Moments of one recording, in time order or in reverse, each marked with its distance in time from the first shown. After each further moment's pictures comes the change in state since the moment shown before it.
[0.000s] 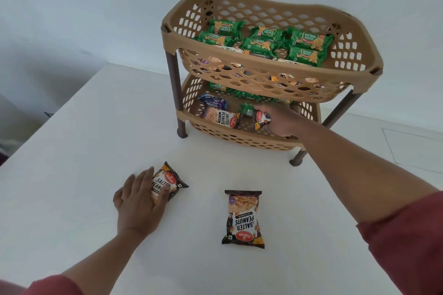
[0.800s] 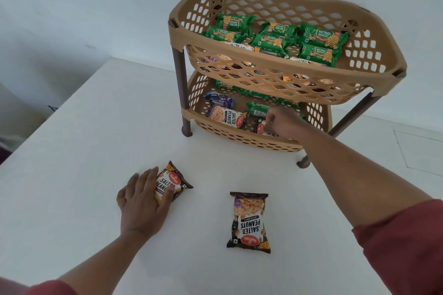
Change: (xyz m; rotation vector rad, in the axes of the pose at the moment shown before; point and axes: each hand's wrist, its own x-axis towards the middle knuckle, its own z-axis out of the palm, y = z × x) left_hand 0.000 0.001 -0.001 0.001 0.003 0.002; right_hand 0.016 -0.005 0.021 0.243 0.080 0.046
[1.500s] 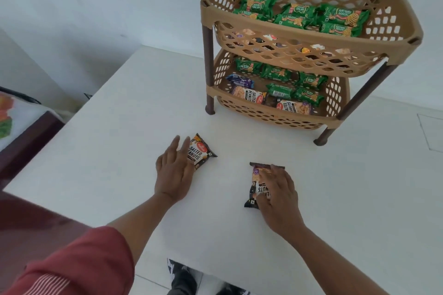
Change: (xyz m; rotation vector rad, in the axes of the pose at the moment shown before) left_hand -0.017 -0.004 -0.011 -0.111 -0.014 0.180; right_hand -0.245 -0.026 0.172 0.219 0.171 -0.078
